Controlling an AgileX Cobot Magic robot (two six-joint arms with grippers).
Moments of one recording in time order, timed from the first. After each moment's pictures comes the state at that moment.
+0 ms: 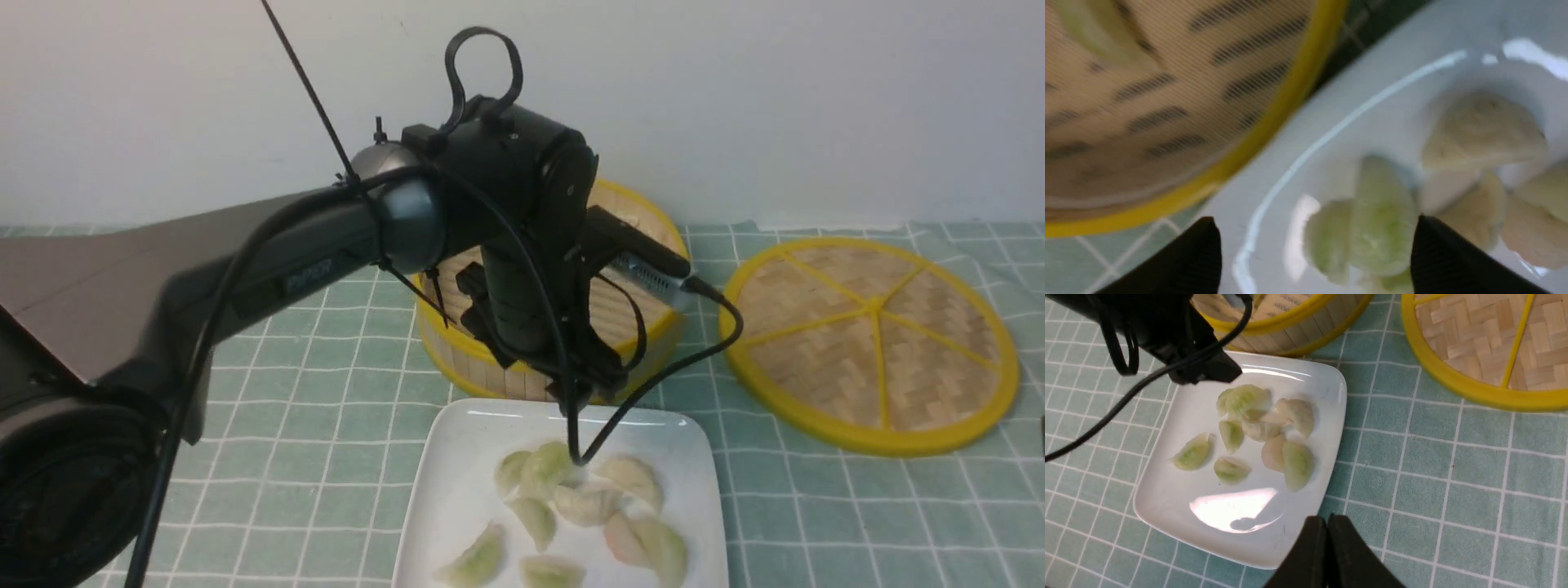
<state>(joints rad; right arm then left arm) 0.02 0.77 -0.91 0.46 1.24 -0.11 -0.65 2.08 -1.79 0.08 1.10 0.04</state>
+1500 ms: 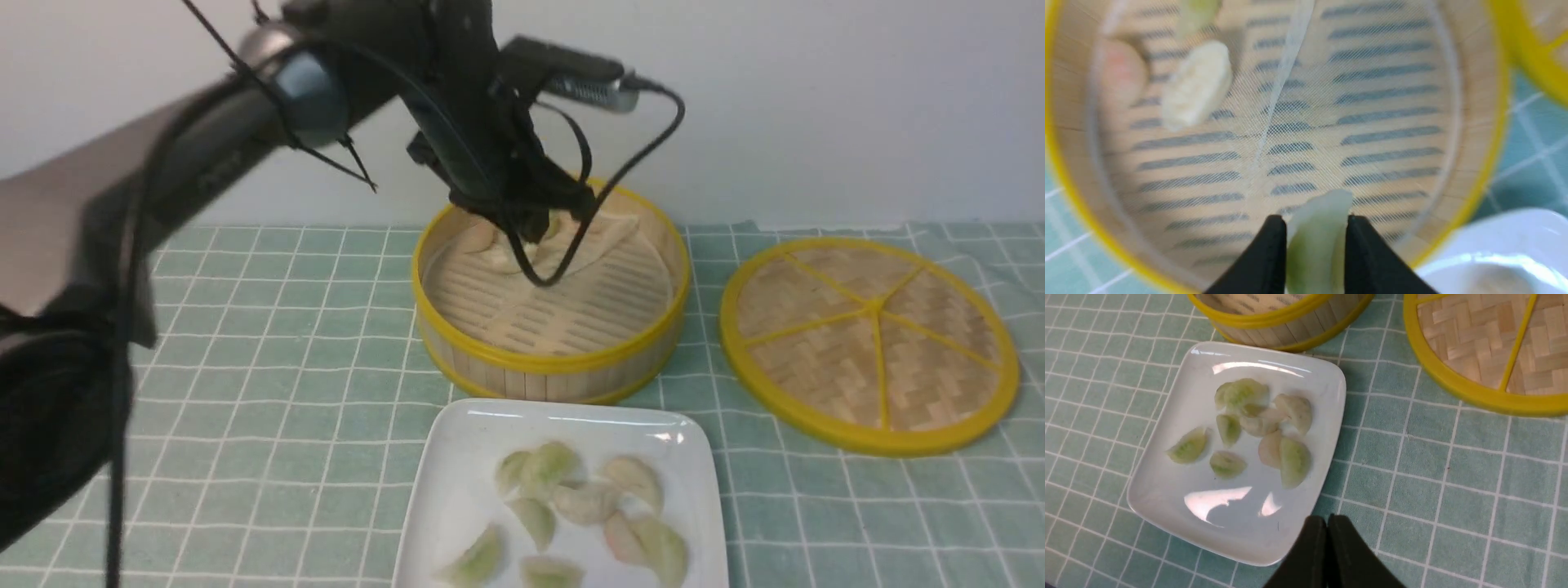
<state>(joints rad) 0.02 0.75 -0.91 0.45 1.24 -0.15 -0.47 2.05 -2.04 -0.09 1.13 0.08</state>
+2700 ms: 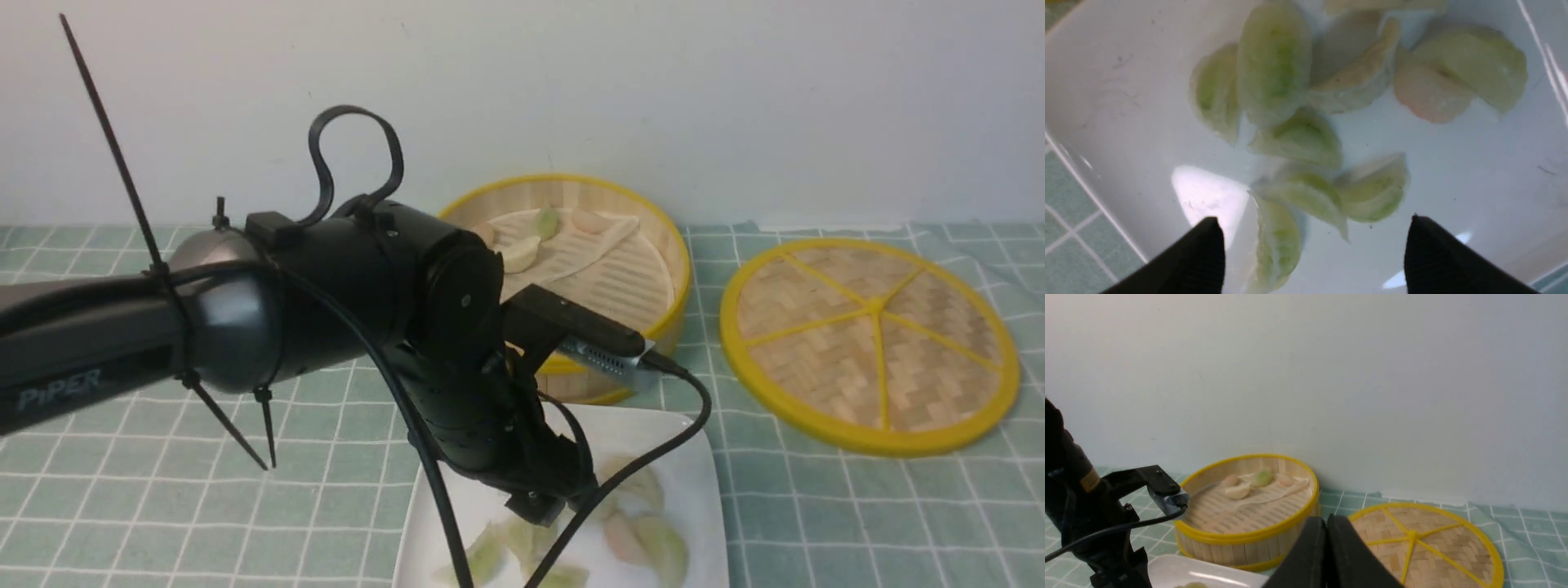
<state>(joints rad) 0.02 -0.02 -0.73 0.29 0.99 -0.11 -0.69 1.75 -1.26 -0.12 0.89 -0.01</state>
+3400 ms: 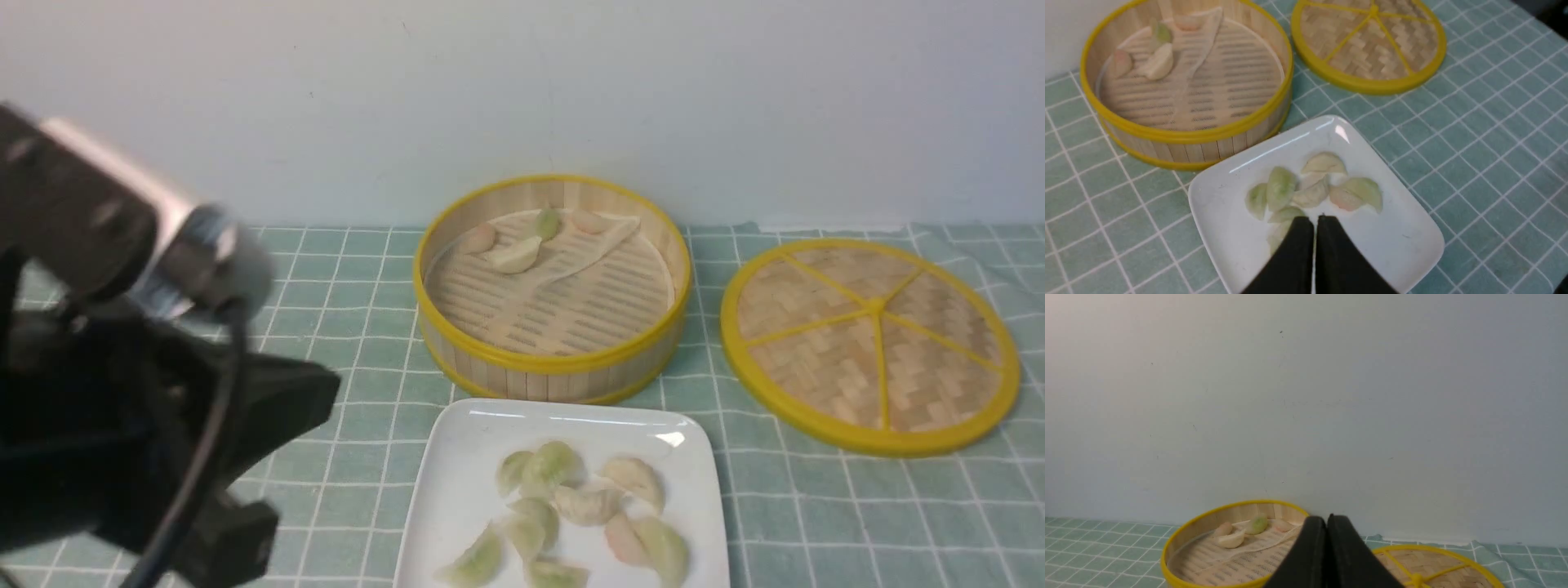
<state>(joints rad) 0.02 -0.02 -0.61 0.32 0.78 -0.11 -0.69 0.73 -0.81 -0.09 0.68 -0.08</state>
